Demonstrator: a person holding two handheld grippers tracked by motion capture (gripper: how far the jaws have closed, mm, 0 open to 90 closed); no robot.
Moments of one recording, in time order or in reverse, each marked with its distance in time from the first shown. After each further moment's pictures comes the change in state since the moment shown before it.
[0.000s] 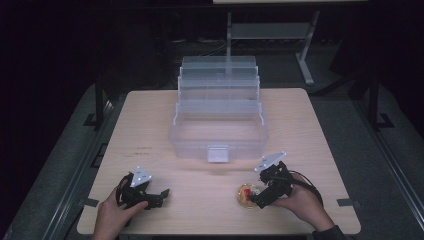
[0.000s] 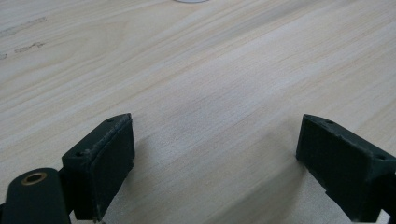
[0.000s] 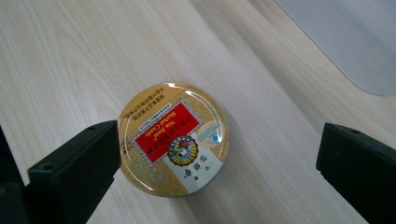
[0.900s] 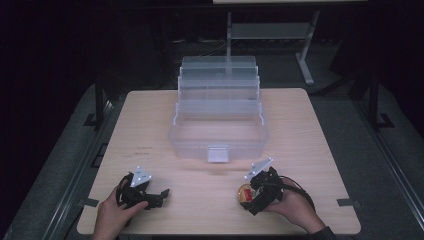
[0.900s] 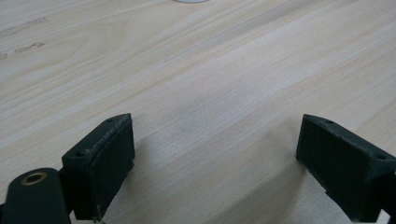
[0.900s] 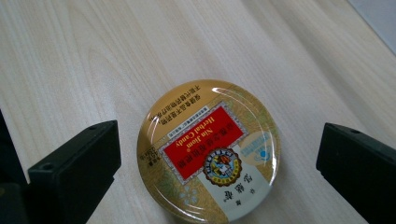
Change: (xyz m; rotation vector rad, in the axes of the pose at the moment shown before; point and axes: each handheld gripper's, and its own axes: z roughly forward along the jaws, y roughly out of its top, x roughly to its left) left arm 0.000 0.000 0.000 0.000 0.000 0.000; right arm 0.016 0.002 0.024 0.055 0.034 -0.053
